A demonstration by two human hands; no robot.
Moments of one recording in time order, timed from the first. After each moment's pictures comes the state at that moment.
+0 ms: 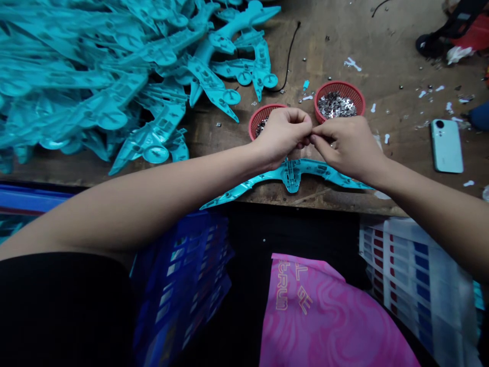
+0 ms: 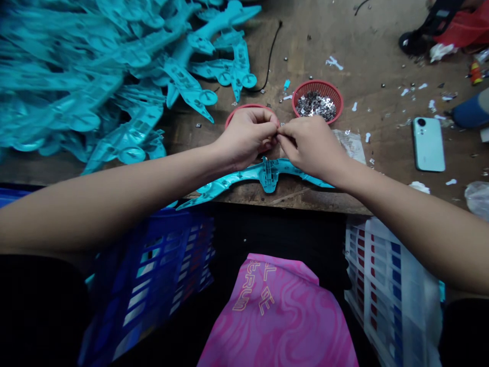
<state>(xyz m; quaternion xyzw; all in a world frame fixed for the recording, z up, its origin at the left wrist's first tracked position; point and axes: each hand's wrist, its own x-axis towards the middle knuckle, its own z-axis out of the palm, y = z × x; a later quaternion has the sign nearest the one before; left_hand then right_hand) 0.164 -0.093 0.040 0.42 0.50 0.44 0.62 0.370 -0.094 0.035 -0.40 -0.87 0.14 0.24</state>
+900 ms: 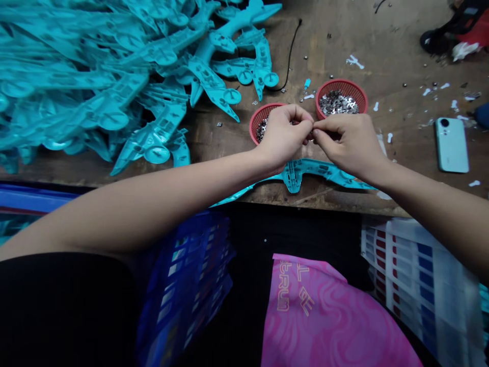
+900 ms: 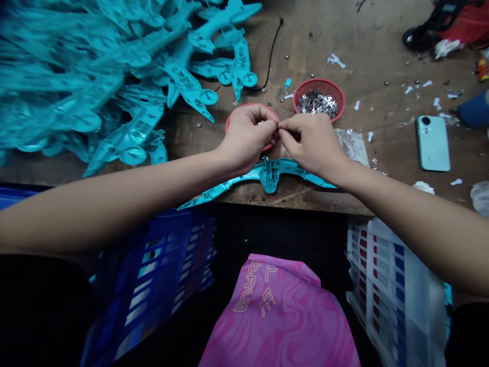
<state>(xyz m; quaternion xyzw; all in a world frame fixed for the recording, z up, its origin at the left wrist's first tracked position) 0.169 -0.098 0.034 0.43 0.52 0.48 0.56 0.364 -0.096 0.036 -0.44 -0.84 0.18 0.27</state>
